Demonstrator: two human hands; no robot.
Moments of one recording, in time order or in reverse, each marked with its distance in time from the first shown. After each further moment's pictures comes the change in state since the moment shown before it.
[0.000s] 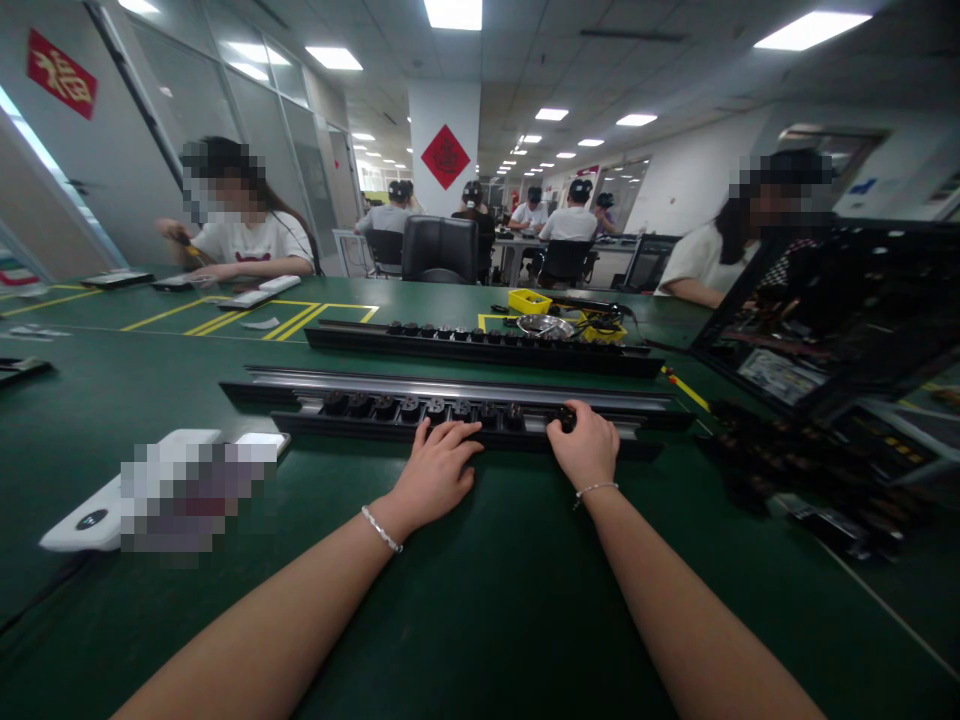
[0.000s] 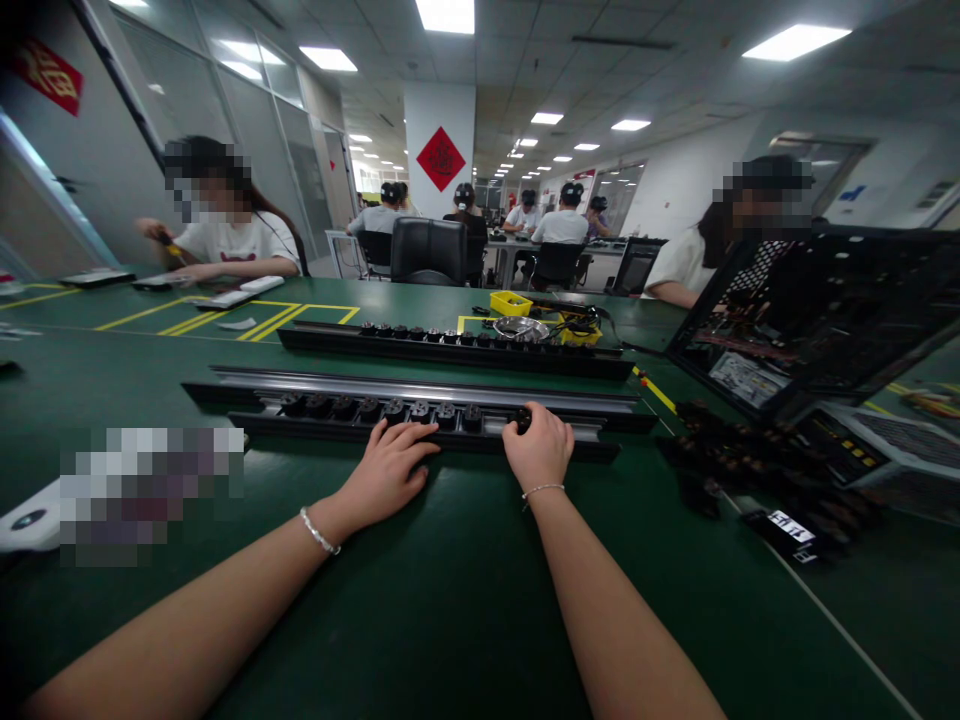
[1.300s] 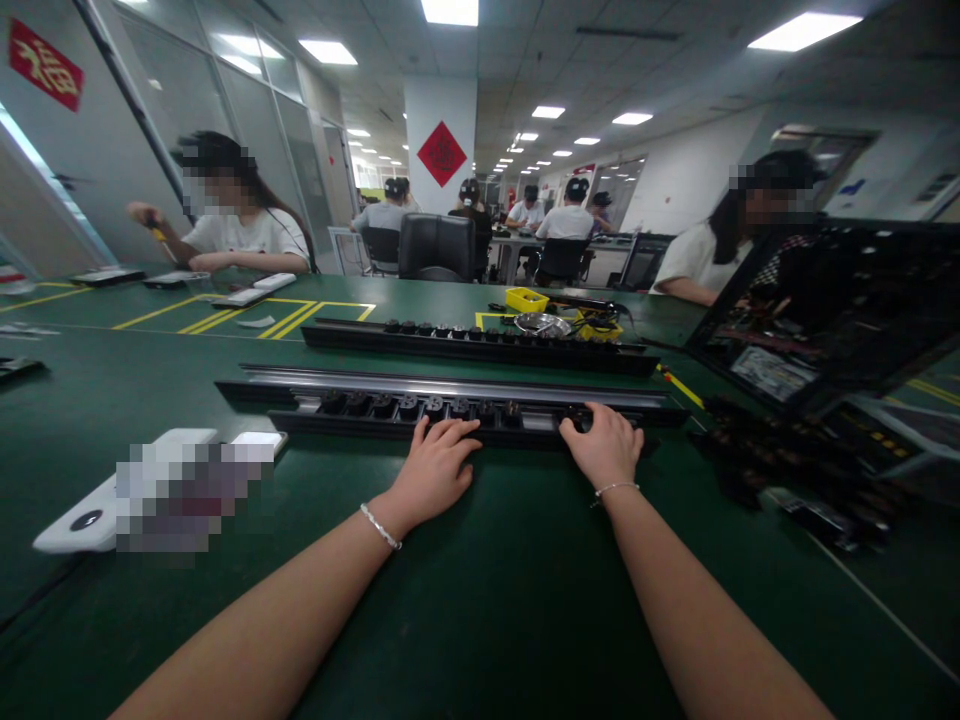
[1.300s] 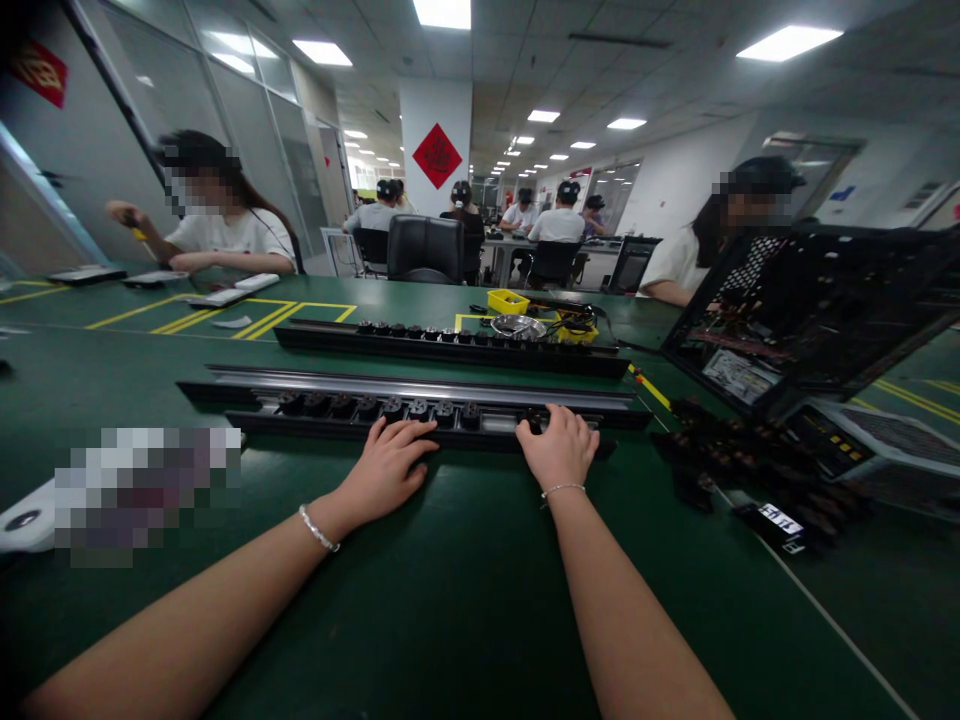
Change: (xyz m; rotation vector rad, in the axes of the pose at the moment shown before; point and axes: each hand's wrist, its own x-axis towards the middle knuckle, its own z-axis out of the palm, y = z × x) left_hand 0.001 0.001 -0.001 -0.014 -0.014 -0.007; right_hand 0.001 0.027 -0.005 -0.134 0.005 0.063
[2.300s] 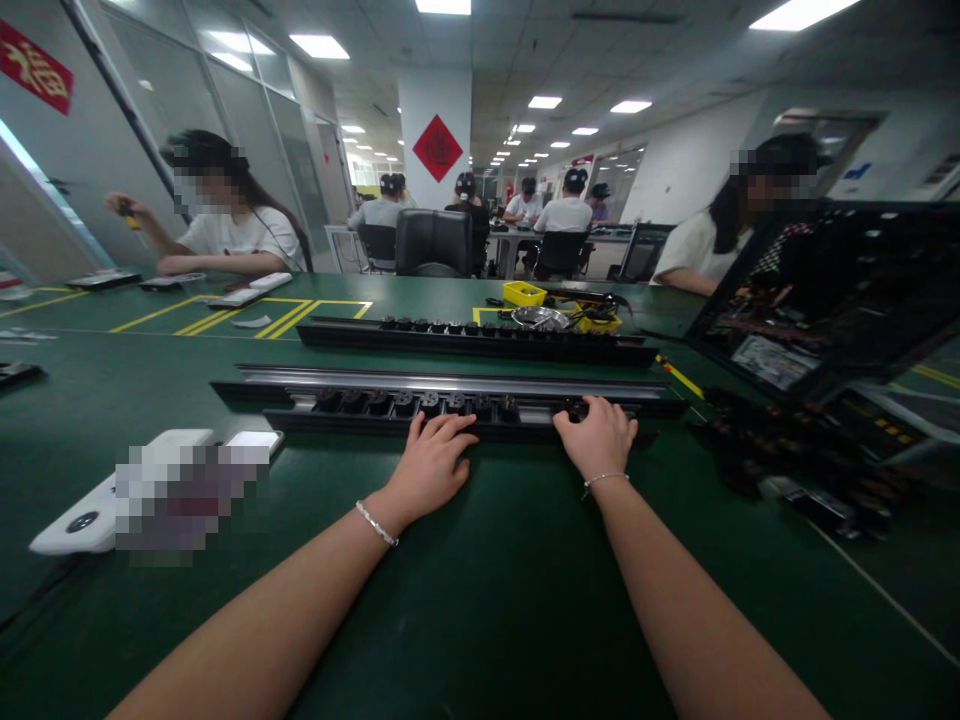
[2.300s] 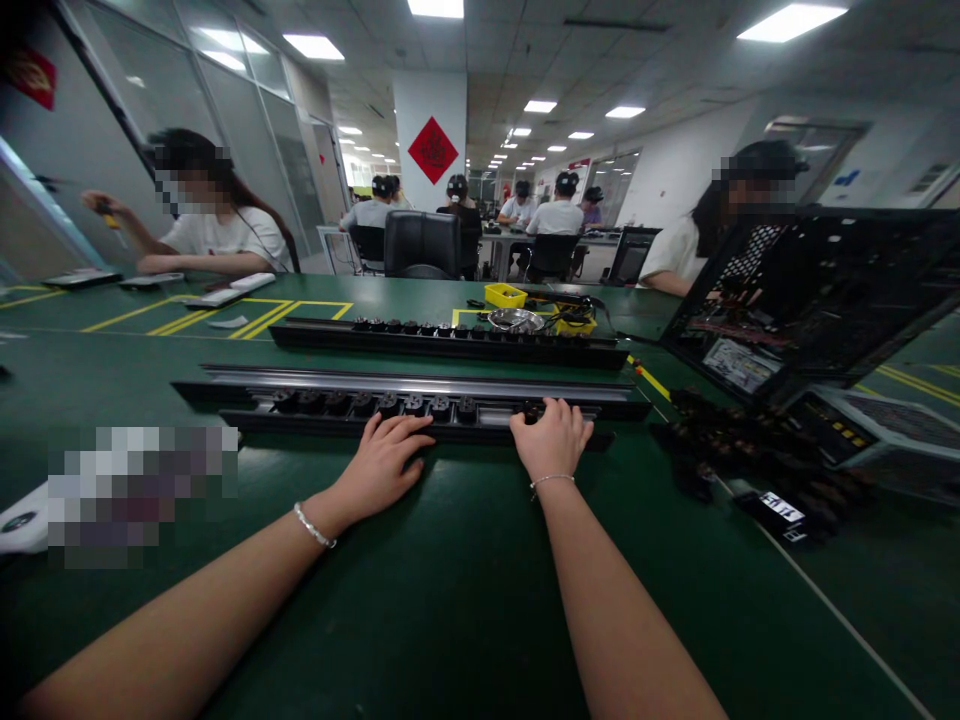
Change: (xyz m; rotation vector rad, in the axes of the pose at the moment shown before) left_hand -0.001 -0.001 0.000 0.023 -0.008 0.007; right_hand 0.000 -0.009 0.003 0.062 0.012 0.058
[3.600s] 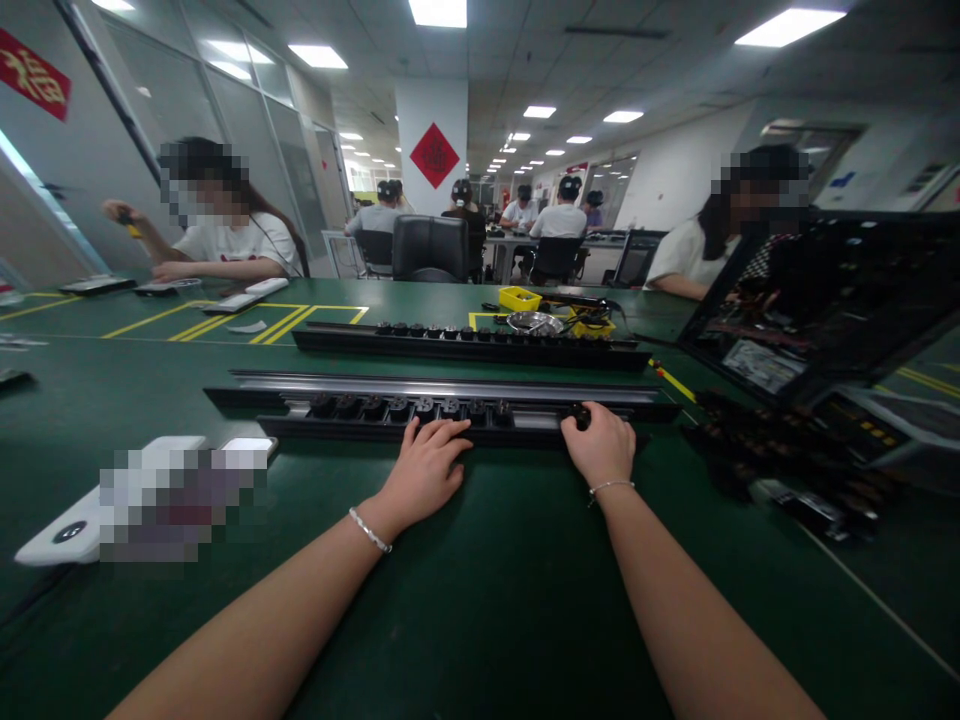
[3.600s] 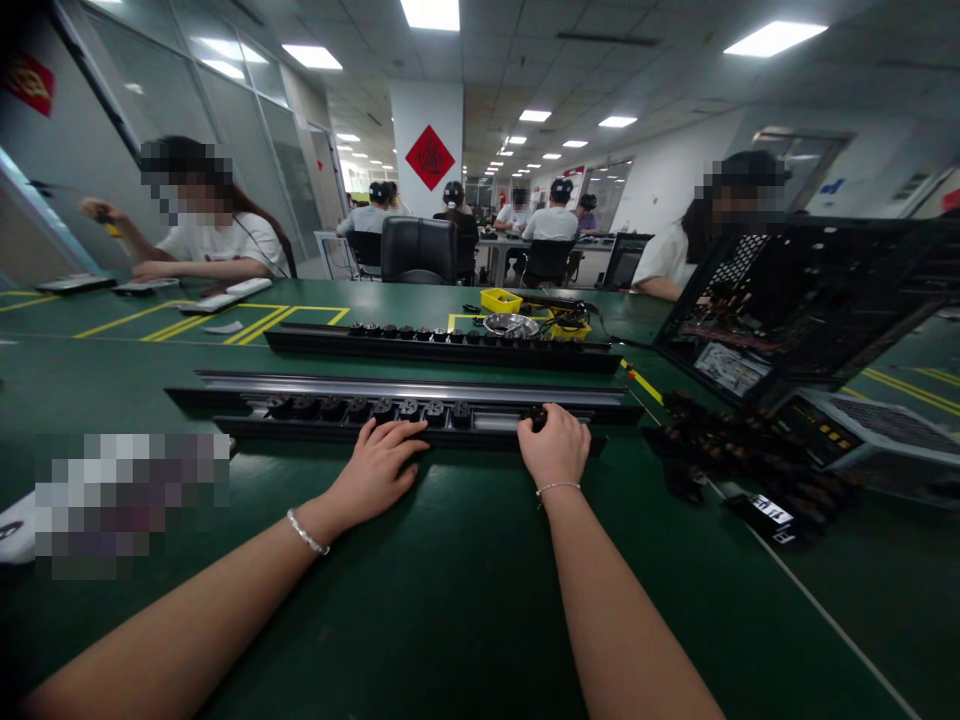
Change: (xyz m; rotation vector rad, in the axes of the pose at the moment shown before) left_hand 0.000 -0.002 0.002 -0.002 0.010 -0.001; right_hand 0.004 0.012 -0.009 -0.011 0.008 -0.059
